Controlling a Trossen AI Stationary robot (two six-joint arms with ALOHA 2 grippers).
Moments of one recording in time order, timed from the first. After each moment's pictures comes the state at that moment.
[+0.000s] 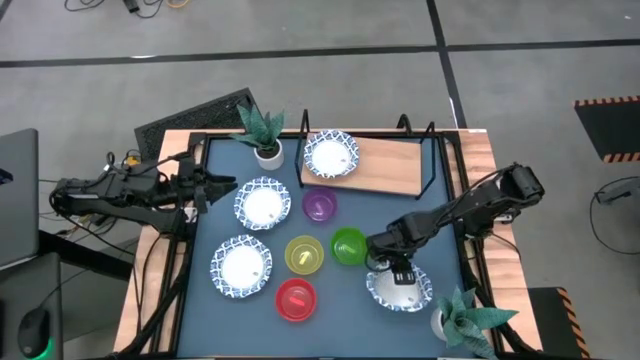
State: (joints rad) left arm -0.11 0.46 0.74 -0.42 -0.40 -0.77; right arm 0.29 1.58 0.89 -0.77 -0.20 0.29
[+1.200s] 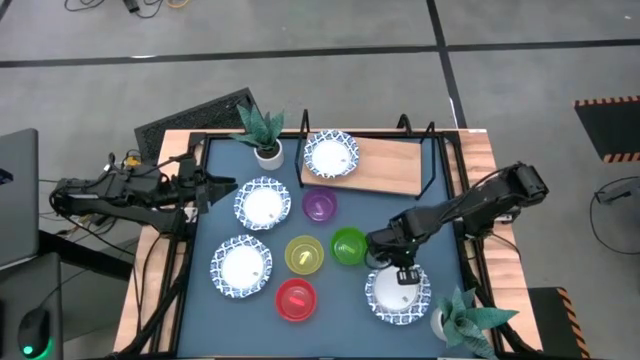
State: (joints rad) left arm -0.11 0.46 0.74 -0.46 -0.41 -0.80; right arm 0.28 1.54 1.03 -0.96 -0.26 0.24
